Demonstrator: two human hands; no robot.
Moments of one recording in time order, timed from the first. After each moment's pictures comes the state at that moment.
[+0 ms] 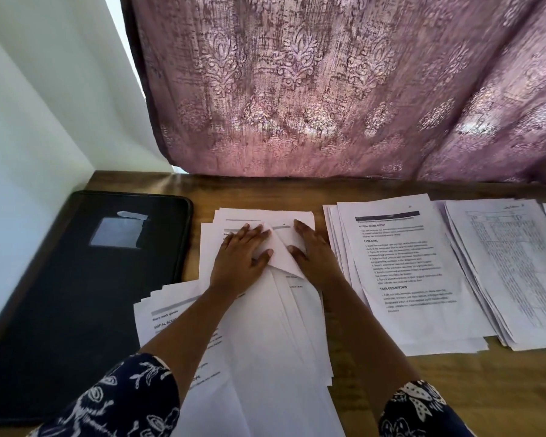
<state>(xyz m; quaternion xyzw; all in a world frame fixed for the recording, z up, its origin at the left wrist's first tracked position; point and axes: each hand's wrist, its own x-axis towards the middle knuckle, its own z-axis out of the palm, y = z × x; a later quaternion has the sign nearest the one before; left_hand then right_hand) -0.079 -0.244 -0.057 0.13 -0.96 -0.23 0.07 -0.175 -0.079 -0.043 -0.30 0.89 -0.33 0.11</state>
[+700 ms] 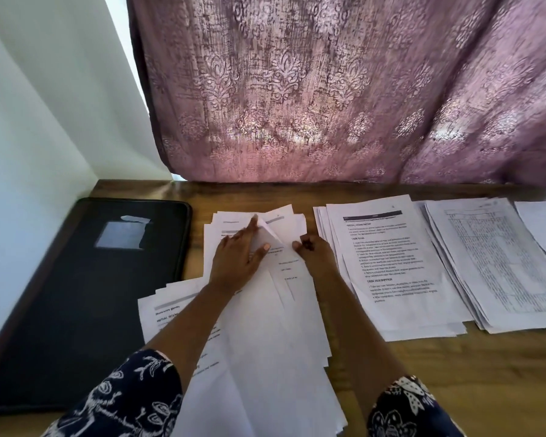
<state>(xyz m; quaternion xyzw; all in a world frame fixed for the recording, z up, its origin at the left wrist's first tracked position) -0.071 -0.235 -0.041 0.14 -0.94 -0.29 0.10 -0.161 -0.070 -0.023 -0.08 0.87 -0.44 0.18</state>
